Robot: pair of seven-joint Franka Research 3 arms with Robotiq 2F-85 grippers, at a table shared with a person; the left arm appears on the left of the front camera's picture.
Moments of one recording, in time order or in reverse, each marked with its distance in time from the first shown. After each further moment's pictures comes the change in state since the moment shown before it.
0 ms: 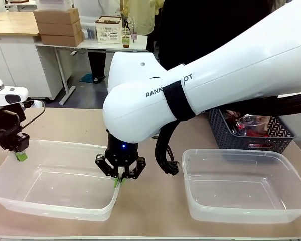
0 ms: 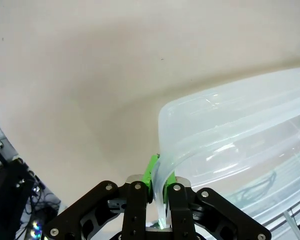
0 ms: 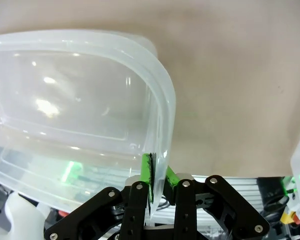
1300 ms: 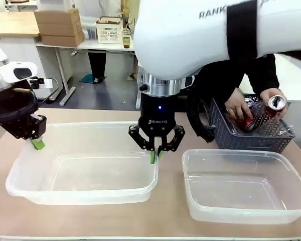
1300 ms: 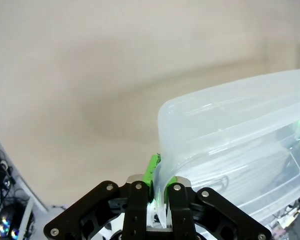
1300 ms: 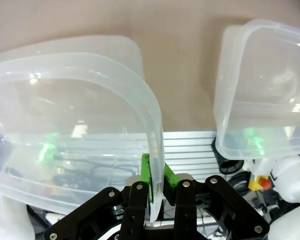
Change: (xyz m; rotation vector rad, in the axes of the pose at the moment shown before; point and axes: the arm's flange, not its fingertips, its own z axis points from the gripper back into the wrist) left arm -0.012 -0.099 0.065 -0.071 -0.083 0.113; right arm -0.018 -0.059 0.111 -0.130 0.019 -0.044
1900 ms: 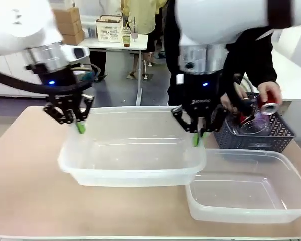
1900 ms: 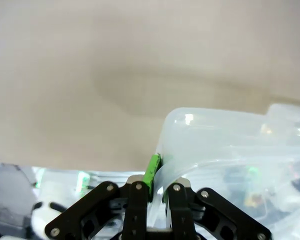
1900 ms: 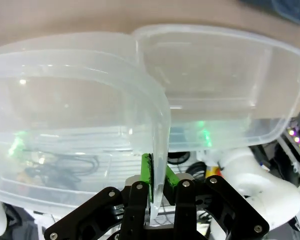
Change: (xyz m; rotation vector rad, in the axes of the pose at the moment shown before) left arm 0.079 -0.127 0.009 0.037 0.014 0.366; right arm 0.030 -0.112 0.048 -0.088 0.049 0.014
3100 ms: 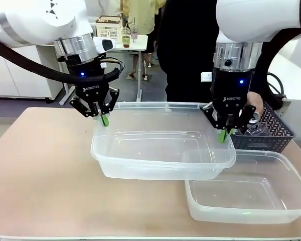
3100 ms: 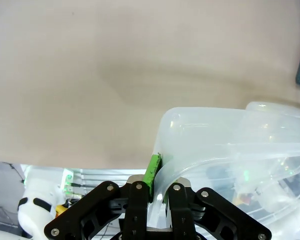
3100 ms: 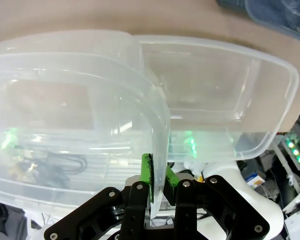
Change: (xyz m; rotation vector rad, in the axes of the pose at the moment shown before) left arm 0.007 -0.041 0.003 -0.023 0.013 -0.005; right arm 0.014 -0.053 -0.010 0.040 -0.004 0.057
